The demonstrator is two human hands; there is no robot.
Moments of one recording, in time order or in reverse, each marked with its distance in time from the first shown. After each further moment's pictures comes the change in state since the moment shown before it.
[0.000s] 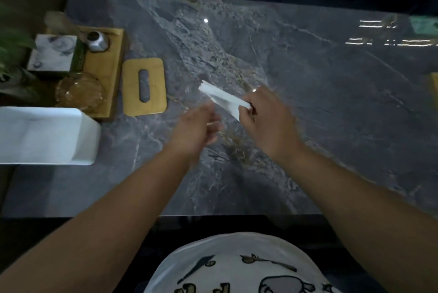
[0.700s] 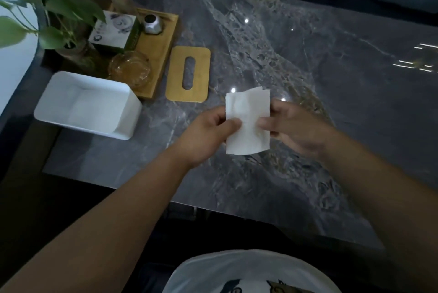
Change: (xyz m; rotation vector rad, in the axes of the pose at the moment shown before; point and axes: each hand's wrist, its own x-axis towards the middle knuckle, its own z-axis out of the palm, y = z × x) left_hand -0.025 -0.003 -0.063 0.198 -0.208 0.283; right_hand 0.023 -0.005 0.027 1.140 -0.795 0.527
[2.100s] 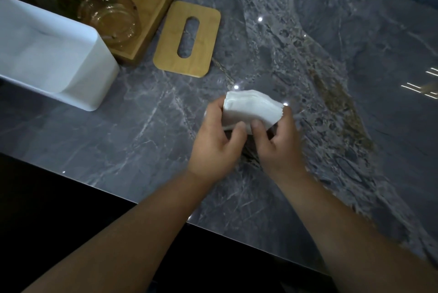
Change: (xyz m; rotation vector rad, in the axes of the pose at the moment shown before) left_hand 0.036 -0.118 0.045 0.101 0.461 0.306; right_hand 0.056 0.119 0.014 -0.548 0.524 -0.591
